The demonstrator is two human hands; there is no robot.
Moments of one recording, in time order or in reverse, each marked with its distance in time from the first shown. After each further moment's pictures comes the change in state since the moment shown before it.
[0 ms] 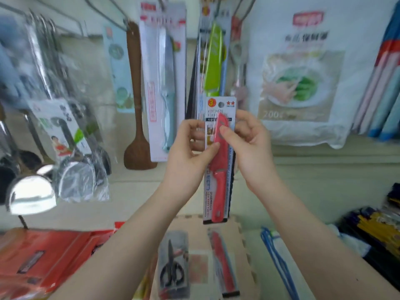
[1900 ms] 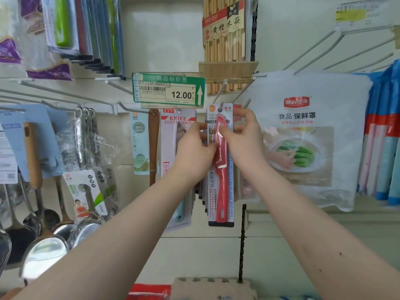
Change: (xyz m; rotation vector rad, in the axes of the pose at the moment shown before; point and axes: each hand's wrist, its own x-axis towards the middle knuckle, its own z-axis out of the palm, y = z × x) left_hand 0.105 0.091 -0.003 0.377 0.068 0.045; right_hand 0.112 -0.071 0.035 -0.276 0.111 -0.127
